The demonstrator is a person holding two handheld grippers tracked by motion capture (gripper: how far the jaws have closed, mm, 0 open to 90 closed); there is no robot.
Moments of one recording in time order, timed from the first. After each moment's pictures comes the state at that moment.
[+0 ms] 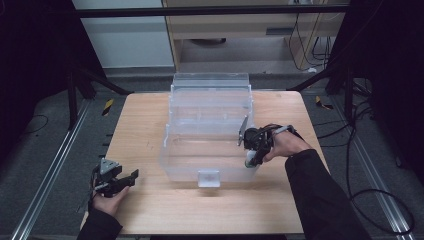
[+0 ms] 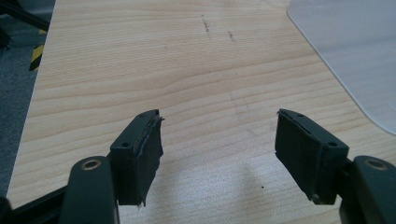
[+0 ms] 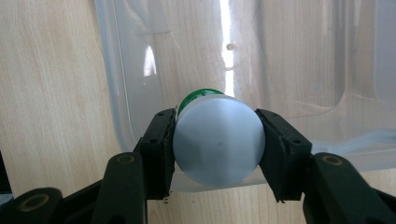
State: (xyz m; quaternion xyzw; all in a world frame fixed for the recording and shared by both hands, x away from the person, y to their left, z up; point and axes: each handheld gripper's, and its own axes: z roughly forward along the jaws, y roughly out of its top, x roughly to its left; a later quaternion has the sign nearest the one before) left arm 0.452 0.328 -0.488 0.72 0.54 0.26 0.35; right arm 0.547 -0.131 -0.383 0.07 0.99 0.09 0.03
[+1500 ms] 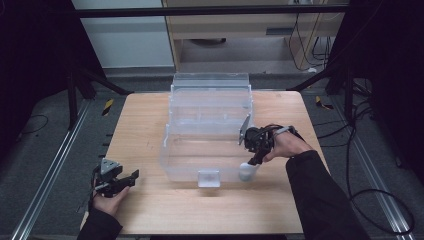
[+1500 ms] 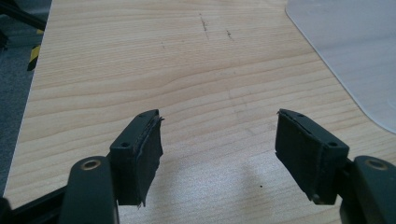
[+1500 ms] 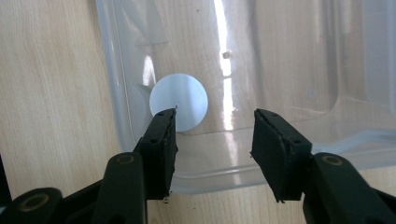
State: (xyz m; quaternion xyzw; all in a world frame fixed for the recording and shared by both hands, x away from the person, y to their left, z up) left arm 0.452 0.328 -0.488 0.72 0.54 0.25 0.35; right arm 0.546 -0.133 -0.379 0.09 0.99 0.11 0.04
